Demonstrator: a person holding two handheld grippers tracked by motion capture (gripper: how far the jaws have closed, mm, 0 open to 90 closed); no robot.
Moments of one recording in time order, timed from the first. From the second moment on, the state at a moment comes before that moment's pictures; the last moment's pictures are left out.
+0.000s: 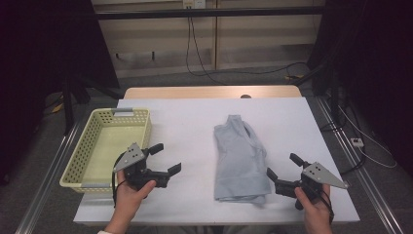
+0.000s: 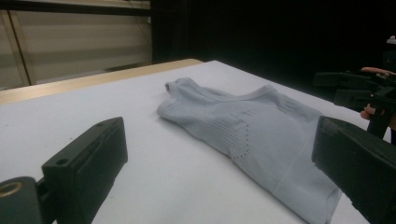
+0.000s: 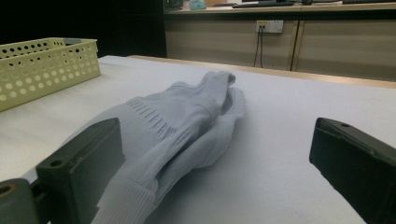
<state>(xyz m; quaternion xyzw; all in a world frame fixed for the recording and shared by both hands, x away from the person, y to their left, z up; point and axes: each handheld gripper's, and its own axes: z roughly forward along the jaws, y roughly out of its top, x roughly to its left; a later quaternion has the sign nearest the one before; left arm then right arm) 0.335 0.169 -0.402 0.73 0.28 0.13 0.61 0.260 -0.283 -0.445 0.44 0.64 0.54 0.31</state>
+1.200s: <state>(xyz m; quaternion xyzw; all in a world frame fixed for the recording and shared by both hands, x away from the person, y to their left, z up) 0.366 0.103 -0.424 0.76 0.27 0.08 0.58 0.261 -0.282 -0.445 0.44 0.65 0.54 0.32</state>
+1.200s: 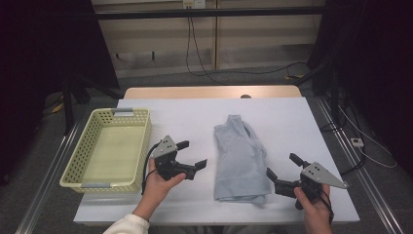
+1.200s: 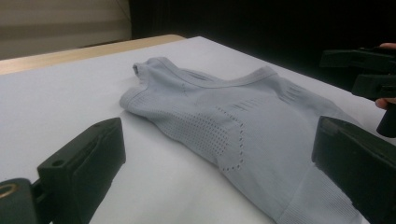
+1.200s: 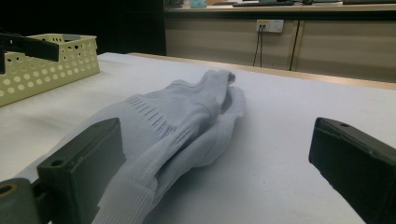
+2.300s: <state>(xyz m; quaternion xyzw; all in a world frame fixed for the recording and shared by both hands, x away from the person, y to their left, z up) 0.381 0.055 -0.442 0.79 0.27 0.07 0.55 0.261 -0.282 -0.445 0.44 0.65 0.53 0.32</state>
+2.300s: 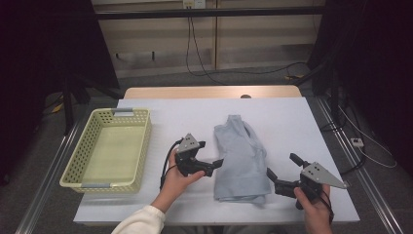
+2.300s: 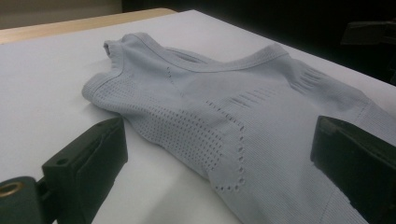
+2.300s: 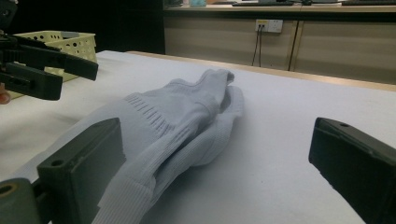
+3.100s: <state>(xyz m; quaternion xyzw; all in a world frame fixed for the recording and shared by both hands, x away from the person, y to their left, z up) 0.388 0.031 -0.454 0.81 0.28 0.06 0.51 0.261 -0.282 -0.445 0.44 0.65 0.53 0.32</state>
